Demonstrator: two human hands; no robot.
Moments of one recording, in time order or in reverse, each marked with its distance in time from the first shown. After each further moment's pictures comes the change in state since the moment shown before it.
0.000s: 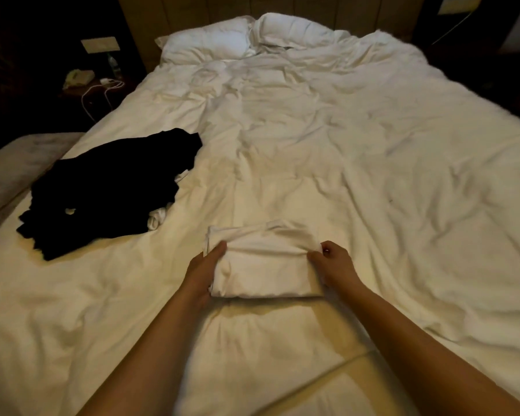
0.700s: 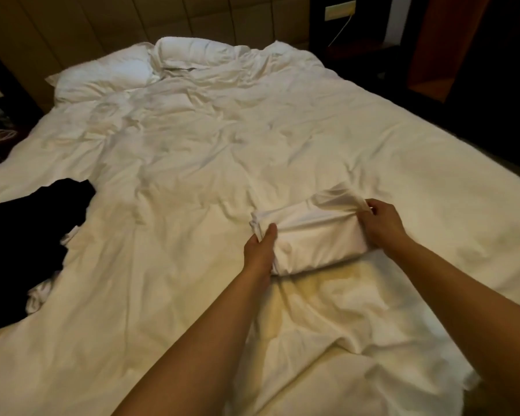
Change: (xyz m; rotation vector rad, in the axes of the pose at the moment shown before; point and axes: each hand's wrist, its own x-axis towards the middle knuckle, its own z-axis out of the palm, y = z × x) left_hand -0.023 -0.010 0.328 0.117 -0.284 0.106; right_hand 0.094 0.053 -0.277 -0.142 0.453 -0.040
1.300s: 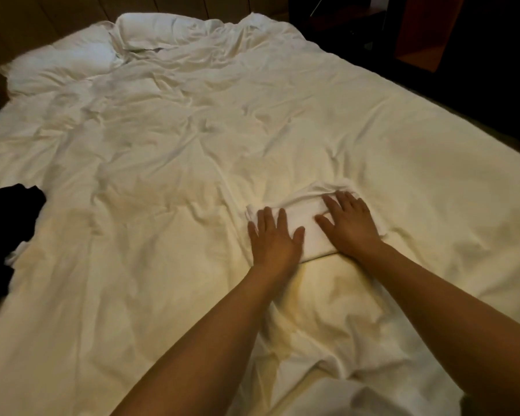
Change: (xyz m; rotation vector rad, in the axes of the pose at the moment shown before) left_hand 0.048 -0.031 0.083 1.361 -0.049 0.591; right_hand 0.046 0.061 0.047 -0.721 -0.147 -0.307
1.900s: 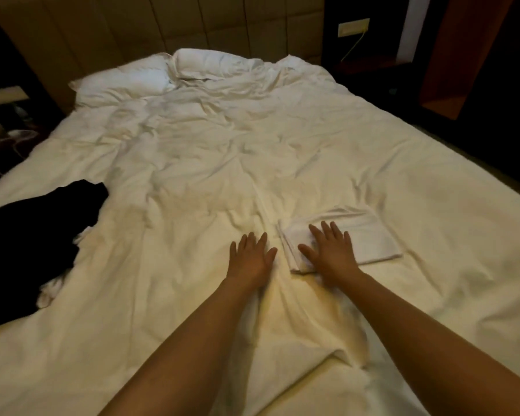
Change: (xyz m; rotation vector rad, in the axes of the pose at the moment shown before) left_hand -0.049 -0.094 -0.065 0.114 -0.139 -0.096; right_hand -0.044 -0.100 -0.018 0.024 -0.114 -0.048
